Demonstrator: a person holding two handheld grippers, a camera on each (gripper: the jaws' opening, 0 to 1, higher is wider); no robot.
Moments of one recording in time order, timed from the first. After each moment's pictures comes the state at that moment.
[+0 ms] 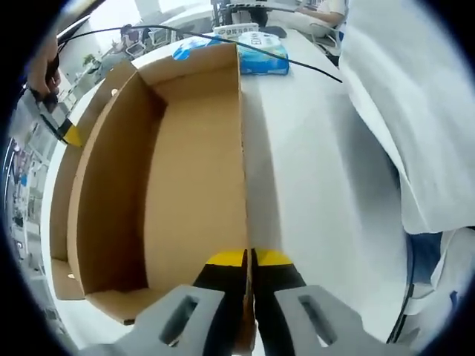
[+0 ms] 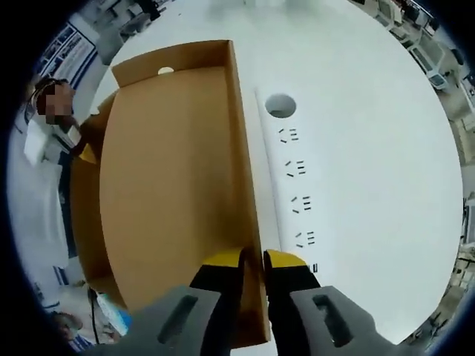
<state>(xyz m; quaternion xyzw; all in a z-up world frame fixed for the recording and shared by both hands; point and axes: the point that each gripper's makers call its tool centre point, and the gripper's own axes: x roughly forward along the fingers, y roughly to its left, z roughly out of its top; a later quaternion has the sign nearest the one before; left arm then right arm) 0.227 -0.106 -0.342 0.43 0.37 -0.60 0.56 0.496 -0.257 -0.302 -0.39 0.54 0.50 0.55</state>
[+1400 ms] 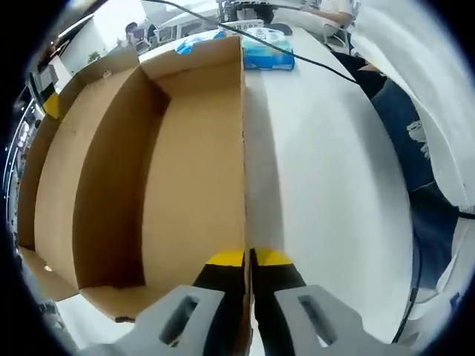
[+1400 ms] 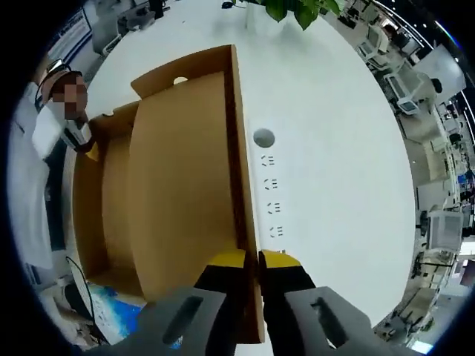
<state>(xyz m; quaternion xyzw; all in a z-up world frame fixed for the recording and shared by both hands) 0.229 -0.105 -0.347 0.43 0.37 -0.59 0.57 0.489 -0.258 -0.222 -0.46 0.45 0.45 0.62</state>
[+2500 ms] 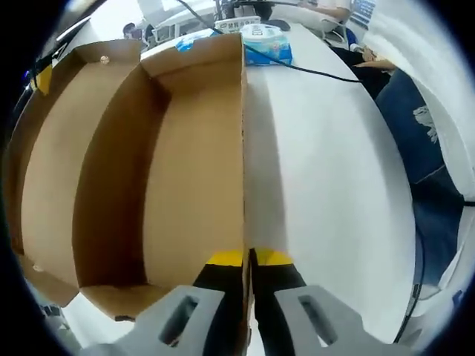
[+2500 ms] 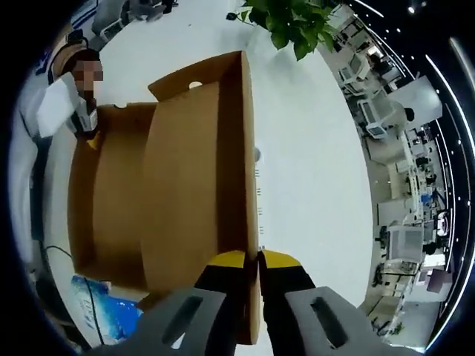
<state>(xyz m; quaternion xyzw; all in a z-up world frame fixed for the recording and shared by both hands) 0.227 -0.101 -0.349 0.45 0.37 -0.58 0.57 0.474 -0.260 -0.178 -0.53 0.35 0.40 0.66</state>
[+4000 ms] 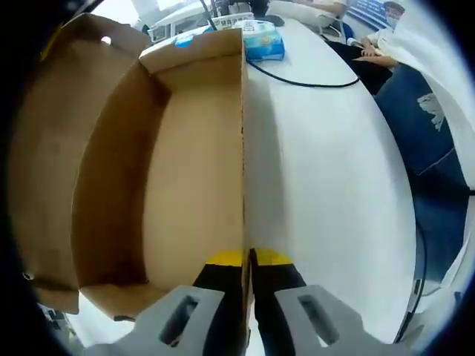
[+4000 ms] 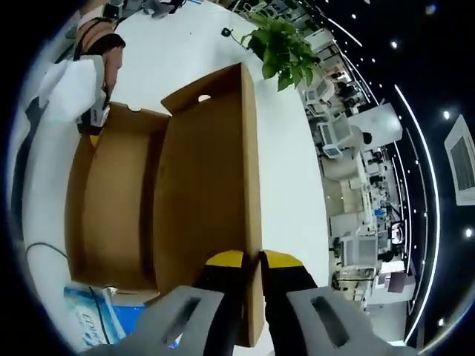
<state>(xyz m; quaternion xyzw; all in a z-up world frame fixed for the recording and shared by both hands) 0.219 -0.094 -0.351 0.46 0.37 -0.58 0.56 0.406 -0.255 -0.137 -0.58 0.23 0.32 0.71</state>
